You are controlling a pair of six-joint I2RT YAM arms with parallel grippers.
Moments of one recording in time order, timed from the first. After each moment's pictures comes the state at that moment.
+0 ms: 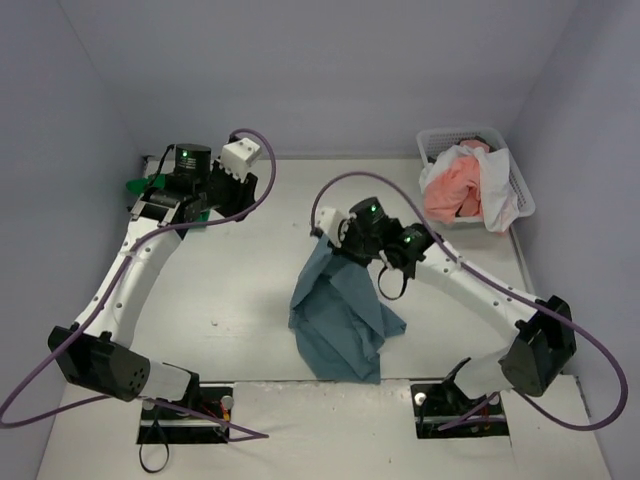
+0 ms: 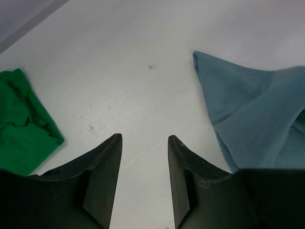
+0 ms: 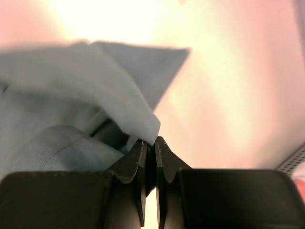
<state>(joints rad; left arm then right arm) -0.29 1.38 1.52 -0.74 0.29 0.25 0.75 1.41 1.14 -0.56 -0.05 -0.54</state>
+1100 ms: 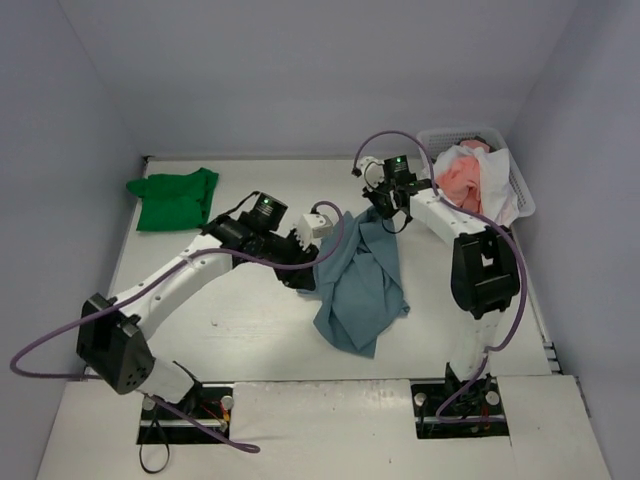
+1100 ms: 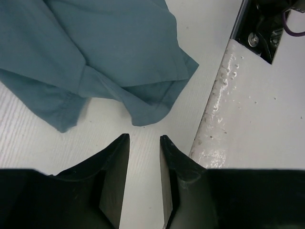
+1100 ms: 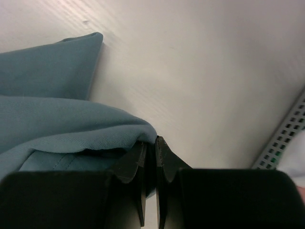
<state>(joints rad) -0.63 1.43 1.28 -0.77 0.65 0.20 0.31 1.94 1.47 -0.40 -0.08 -0.48</state>
